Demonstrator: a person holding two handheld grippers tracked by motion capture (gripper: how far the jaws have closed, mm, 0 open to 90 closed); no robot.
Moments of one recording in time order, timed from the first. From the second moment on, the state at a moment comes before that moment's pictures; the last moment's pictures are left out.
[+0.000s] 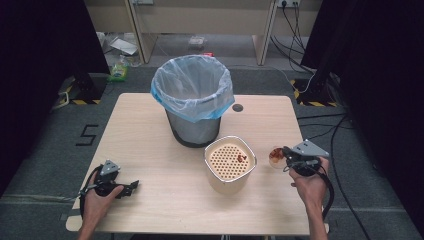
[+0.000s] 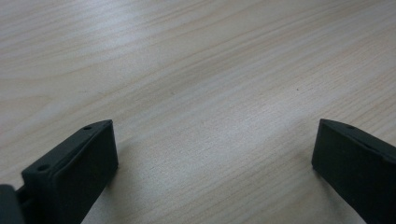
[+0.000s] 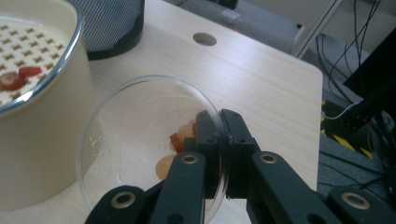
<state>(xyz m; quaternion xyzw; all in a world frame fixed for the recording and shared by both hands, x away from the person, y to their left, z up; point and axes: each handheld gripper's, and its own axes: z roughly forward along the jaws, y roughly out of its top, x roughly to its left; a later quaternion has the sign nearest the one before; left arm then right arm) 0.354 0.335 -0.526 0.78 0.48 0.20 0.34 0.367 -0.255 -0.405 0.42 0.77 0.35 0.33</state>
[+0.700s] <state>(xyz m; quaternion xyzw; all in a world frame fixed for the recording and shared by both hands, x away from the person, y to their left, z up) 0.354 0.335 -0.526 0.78 0.48 0.20 0.34 0.391 -0.223 -0.372 0.36 0.75 0.39 0.41</state>
